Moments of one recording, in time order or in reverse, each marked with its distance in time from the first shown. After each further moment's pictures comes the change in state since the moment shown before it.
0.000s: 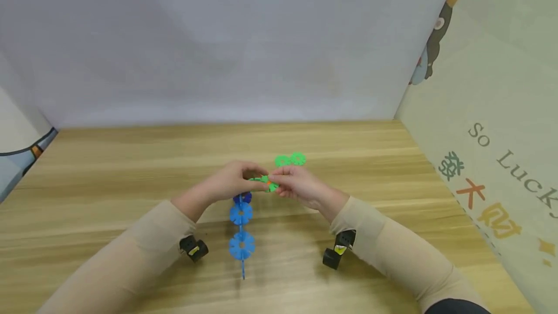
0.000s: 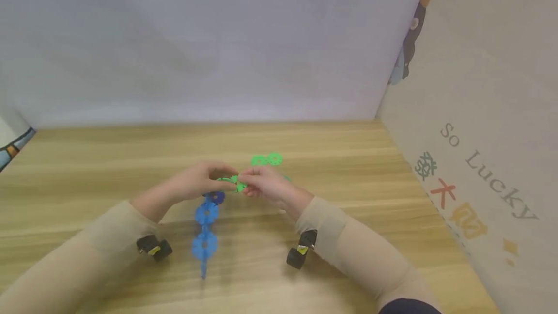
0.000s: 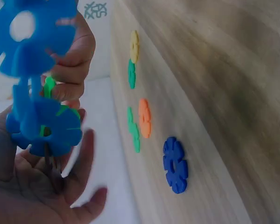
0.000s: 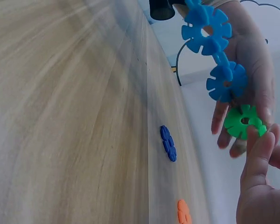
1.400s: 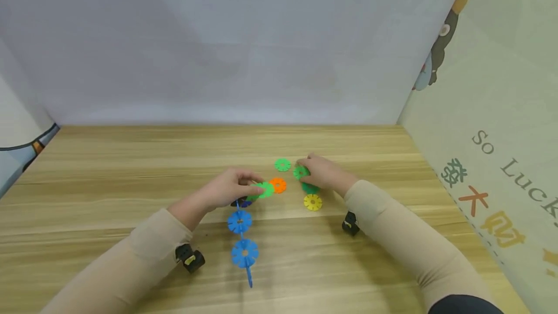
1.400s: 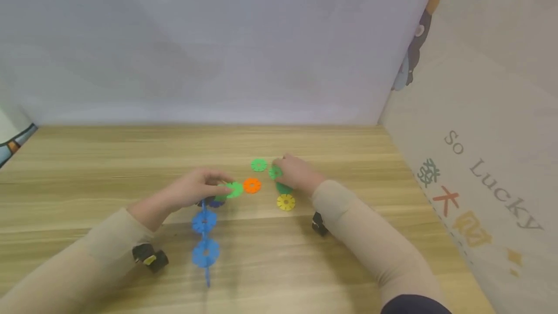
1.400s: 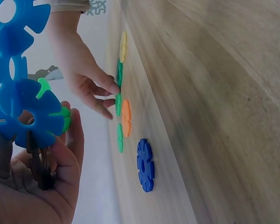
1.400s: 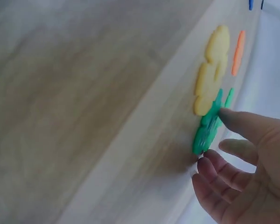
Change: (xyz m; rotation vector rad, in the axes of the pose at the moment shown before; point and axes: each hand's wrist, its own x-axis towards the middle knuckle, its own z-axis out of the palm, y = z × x) left_hand -0.012 -0.014 0.004 -0.079 0.026 -0.041; right_hand 0.033 -0.004 -0.065 -1.390 0.052 -0.024
